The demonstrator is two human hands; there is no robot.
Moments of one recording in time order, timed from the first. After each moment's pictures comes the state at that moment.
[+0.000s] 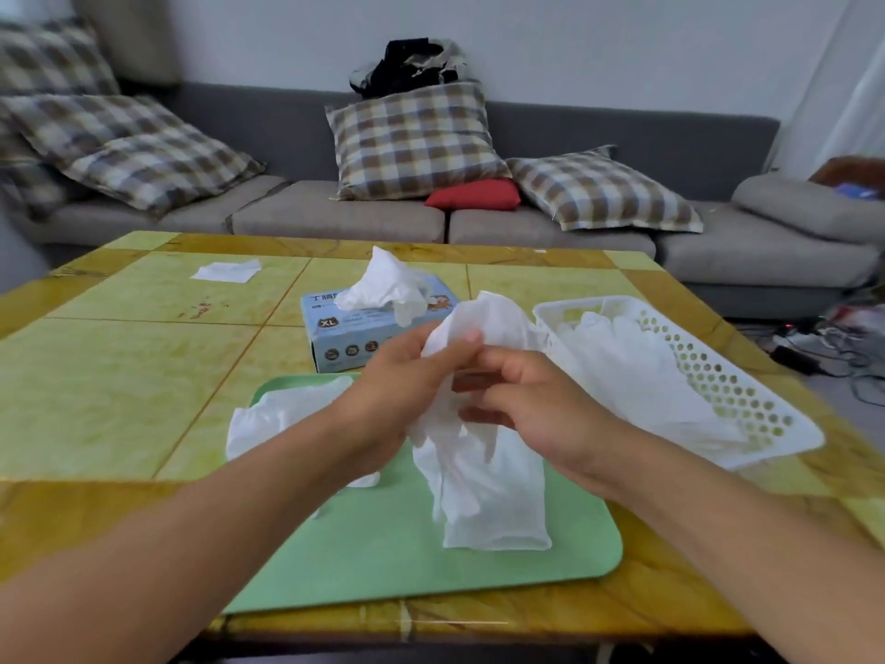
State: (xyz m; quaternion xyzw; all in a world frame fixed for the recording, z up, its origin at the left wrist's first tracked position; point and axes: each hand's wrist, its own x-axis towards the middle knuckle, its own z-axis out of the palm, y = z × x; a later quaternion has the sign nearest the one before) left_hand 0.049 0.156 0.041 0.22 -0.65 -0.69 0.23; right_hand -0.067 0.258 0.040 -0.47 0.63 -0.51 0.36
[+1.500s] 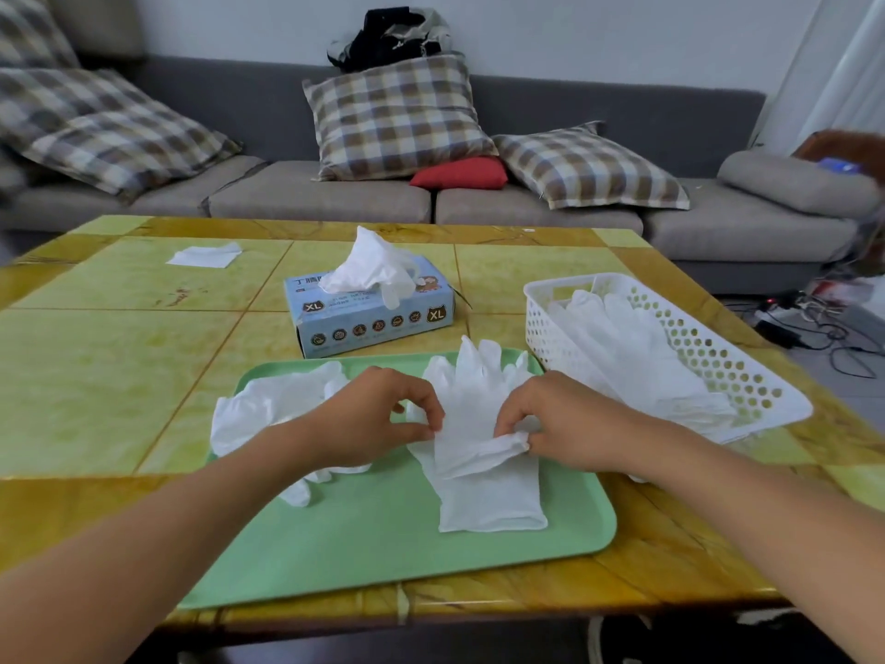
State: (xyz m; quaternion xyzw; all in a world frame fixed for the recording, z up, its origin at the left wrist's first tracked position) left_hand 0.059 0.099 -0.022 0.14 -0.94 -0.30 0.08; right_hand -0.128 0.269 -0.001 -0.62 0.76 -0.11 0.17
